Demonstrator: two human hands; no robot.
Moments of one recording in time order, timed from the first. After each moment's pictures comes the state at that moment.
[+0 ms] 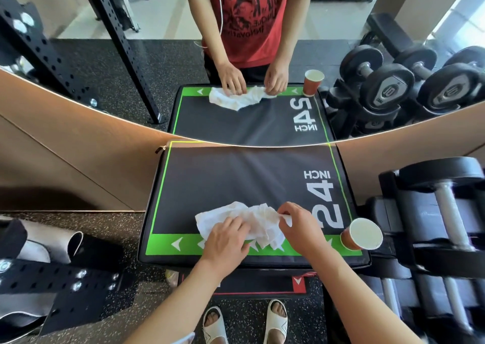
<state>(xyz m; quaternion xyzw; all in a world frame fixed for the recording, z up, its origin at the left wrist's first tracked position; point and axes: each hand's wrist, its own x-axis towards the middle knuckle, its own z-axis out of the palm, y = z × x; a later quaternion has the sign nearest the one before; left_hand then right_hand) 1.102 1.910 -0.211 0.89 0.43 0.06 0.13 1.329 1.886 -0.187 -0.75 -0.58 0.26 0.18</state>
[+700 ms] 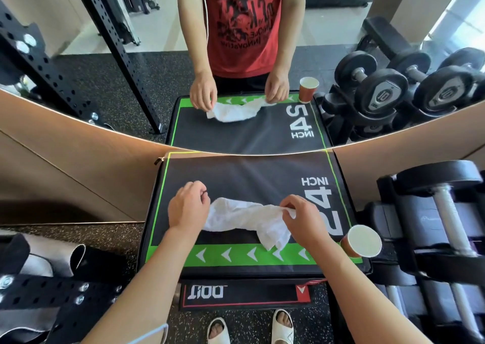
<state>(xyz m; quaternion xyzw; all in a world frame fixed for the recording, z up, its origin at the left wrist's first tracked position) 1.071 2.008 -0.157 0.73 0.64 0.19 0.12 1.348 1.912 -0.176 -0.75 -0.56 0.24 0.25</state>
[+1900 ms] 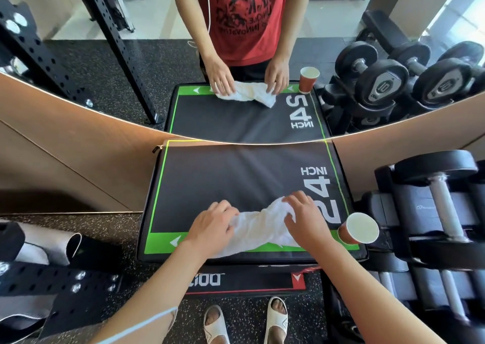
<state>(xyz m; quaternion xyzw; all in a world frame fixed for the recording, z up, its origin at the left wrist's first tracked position) 1.081 1.946 -0.186 0.87 0.45 0.01 0.19 1.347 1.882 -0.186 -0.74 -0.64 0.18 0.14</state>
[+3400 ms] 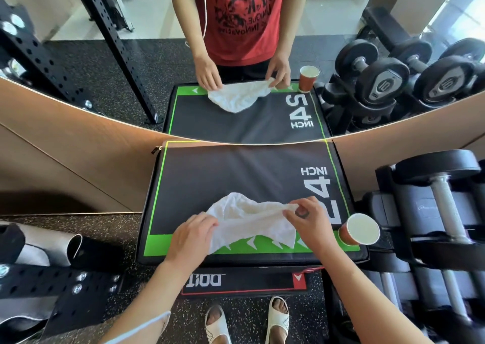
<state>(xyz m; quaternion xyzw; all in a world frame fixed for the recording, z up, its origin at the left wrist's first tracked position) 1.039 1.929 -0.202 0.83 0.51 0.14 0.16 1.349 1.875 -0.188 -0.77 -0.44 0.31 0.35</state>
